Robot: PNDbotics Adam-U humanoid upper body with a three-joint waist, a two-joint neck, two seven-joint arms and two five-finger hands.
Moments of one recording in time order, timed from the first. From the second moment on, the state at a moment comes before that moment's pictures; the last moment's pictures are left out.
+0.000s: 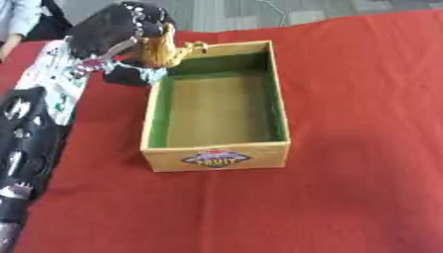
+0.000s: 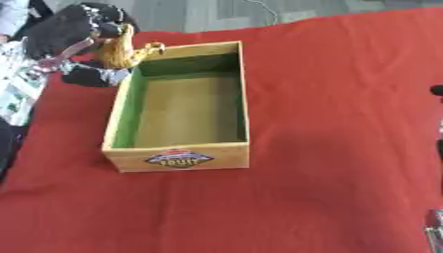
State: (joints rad) left arm -1.01 0.38 -0.05 -1.16 -1.11 -0.77 0.03; right arm -0.18 -0.28 -0.07 -1.99 -0.02 -0.31 -0.39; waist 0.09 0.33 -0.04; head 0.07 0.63
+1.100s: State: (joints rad) left arm -1.00 0.27 -0.11 -1.08 -1.29 -0.89 0.03; right arm -0.20 -0.28 -0.07 -1.99 -0.07 -0.32 -0.43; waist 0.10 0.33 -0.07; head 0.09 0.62
